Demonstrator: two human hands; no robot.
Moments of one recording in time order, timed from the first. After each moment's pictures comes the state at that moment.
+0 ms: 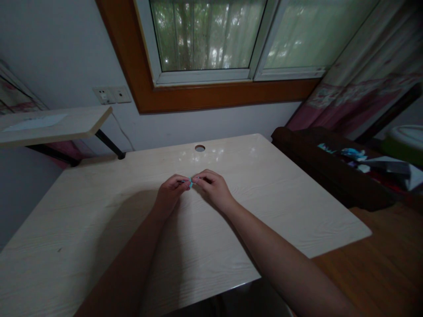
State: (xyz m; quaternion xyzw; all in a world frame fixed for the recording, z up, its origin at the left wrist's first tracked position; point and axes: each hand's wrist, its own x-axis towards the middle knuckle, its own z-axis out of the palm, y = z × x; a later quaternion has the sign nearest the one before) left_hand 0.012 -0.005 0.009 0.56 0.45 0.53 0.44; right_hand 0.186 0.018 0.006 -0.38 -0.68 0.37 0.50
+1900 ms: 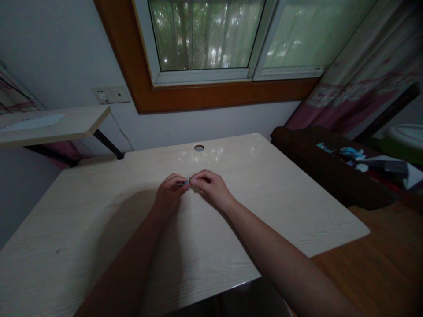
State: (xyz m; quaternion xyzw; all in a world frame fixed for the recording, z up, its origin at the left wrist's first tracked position) left_hand 0.001 0.005 -0.009 0.67 0.43 0.51 0.32; right_hand 0.182 0.018 0.006 -0.37 -0.57 0.54 0.49
